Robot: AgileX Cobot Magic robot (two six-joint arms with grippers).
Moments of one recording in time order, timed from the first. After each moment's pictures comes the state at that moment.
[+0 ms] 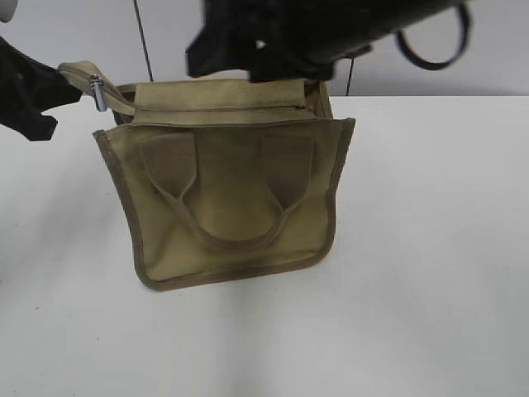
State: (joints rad) left arm -0.11 1.39 -0.81 1.75 -0.41 -1.19; right arm 0.62 1.55 -1.25 0.59 0.51 -0.18
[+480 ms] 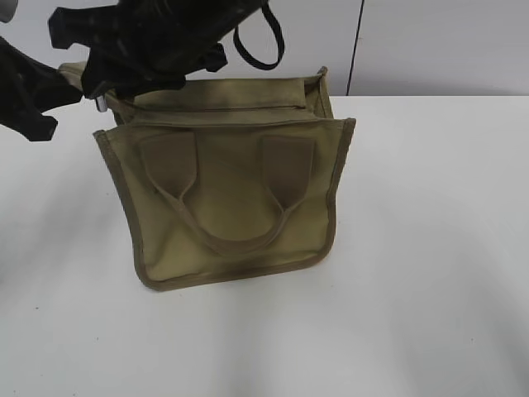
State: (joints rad) left arm -0.11 1.39 -0.81 1.75 -0.42 -1.19; right arm 0.74 2.00 -1.76 0.58 0.65 -0.12
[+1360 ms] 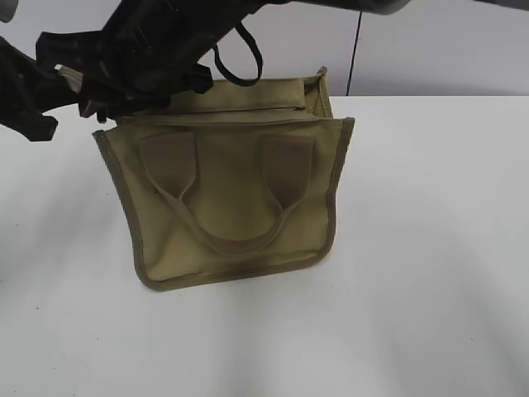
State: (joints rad) left arm -0.11 1.39 -0.81 1.75 -0.42 -1.20; right arm 0.77 2.08 -1.83 0.47 0.65 0.06
